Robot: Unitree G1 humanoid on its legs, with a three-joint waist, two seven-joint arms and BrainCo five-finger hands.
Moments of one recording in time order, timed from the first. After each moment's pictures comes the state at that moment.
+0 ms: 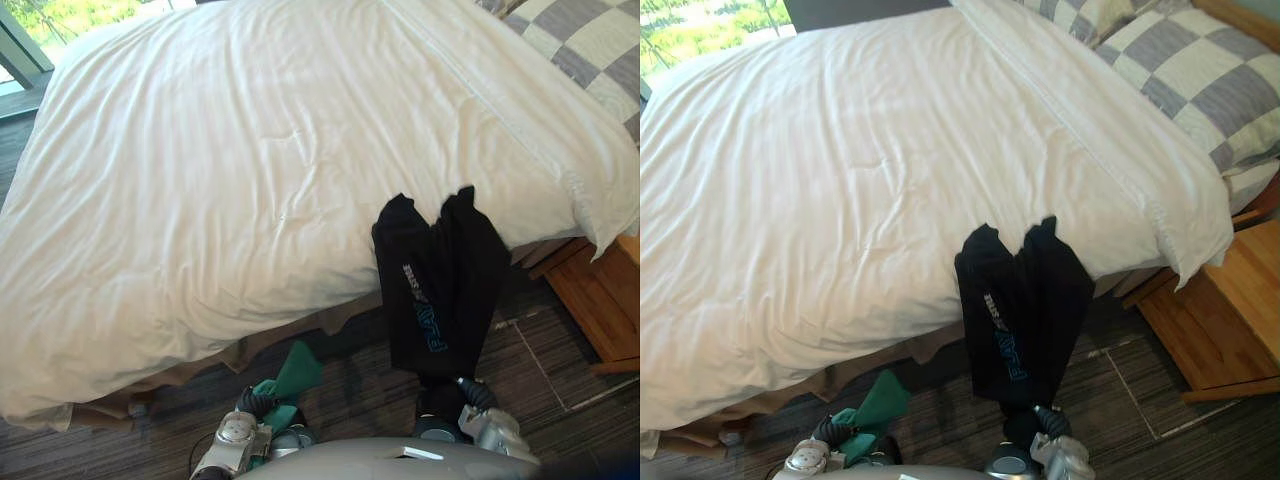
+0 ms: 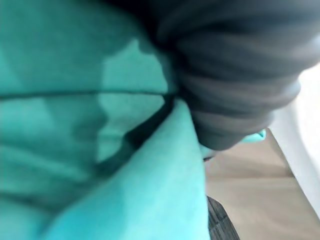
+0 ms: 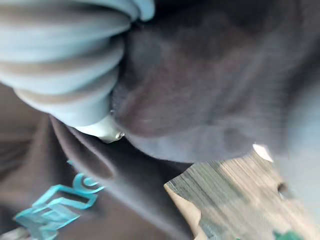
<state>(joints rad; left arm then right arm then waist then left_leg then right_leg) 0.12 0.15 -0.01 0.95 0.05 0.04 0.07 0.09 -0.08 -0.19 1.02 0.39 -0.11 0.13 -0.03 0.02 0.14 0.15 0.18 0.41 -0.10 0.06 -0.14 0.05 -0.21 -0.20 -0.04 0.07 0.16</state>
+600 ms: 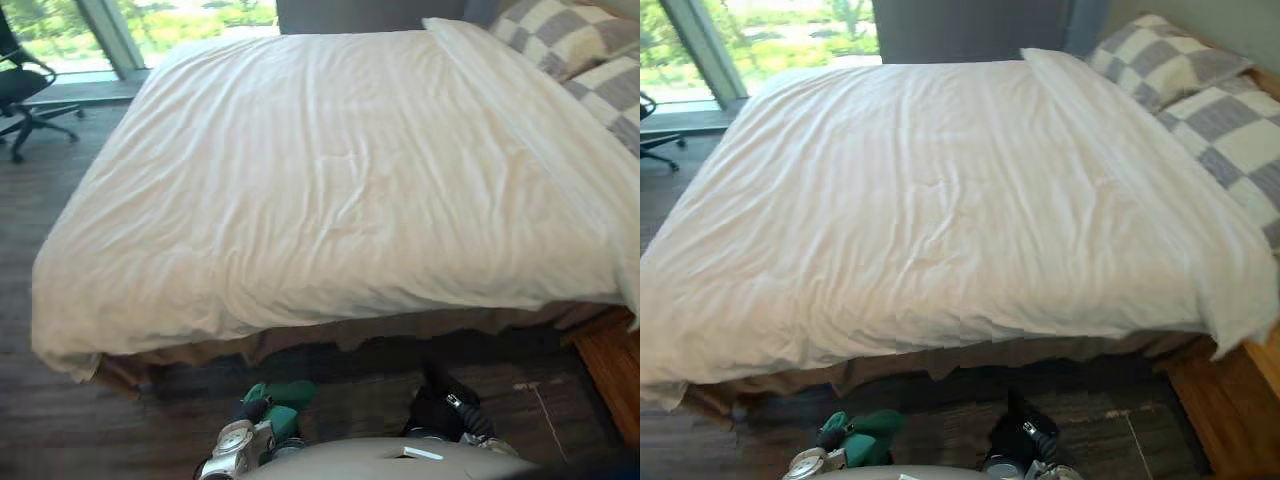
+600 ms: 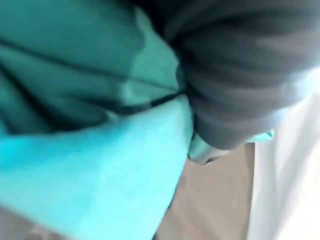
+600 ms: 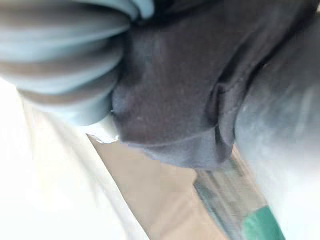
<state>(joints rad) 0.15 0.11 -0.05 0.95 -0.43 -0.08 0.13 0.20 -0.05 -0.12 0.91 0.37 -0.13 0.19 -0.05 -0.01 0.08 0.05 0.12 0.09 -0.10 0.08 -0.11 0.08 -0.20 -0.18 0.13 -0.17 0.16</state>
